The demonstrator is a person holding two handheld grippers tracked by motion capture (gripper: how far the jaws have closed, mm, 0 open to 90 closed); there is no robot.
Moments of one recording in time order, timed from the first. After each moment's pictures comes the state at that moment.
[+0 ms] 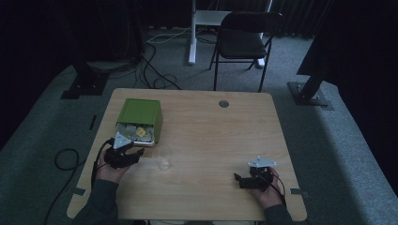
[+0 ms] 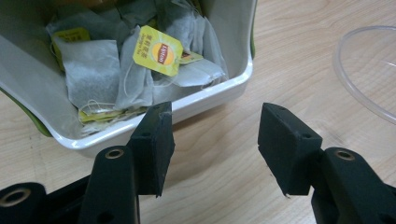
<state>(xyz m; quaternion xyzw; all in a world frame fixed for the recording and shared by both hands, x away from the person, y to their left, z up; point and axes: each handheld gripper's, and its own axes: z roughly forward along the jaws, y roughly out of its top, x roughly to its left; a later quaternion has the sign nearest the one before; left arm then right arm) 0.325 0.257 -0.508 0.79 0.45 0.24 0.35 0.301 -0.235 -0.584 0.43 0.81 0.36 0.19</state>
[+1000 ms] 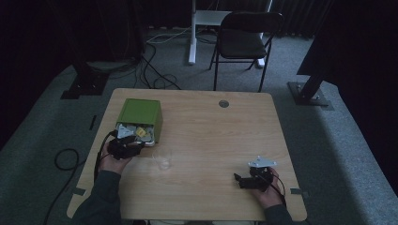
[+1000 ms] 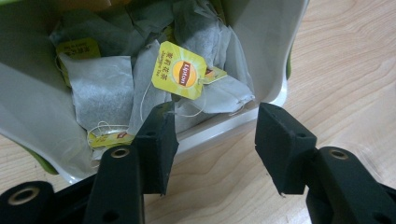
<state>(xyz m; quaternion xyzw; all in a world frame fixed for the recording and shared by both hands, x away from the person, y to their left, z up) 0.356 0.255 -0.510 0.79 0.46 0.23 0.34 0.301 -0.235 -0.584 0.42 0.81 0.36 0.19</state>
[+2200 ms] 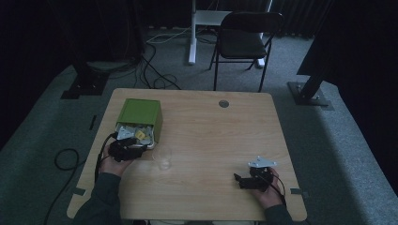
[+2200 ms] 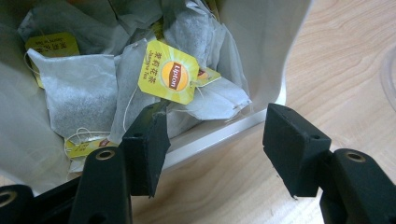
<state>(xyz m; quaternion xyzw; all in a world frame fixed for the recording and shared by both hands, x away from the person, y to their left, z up) 0.349 0.257 -0.516 0.79 0.46 0.21 0.35 0.301 -0.235 -0.584 0.42 0.81 0.36 0.19</state>
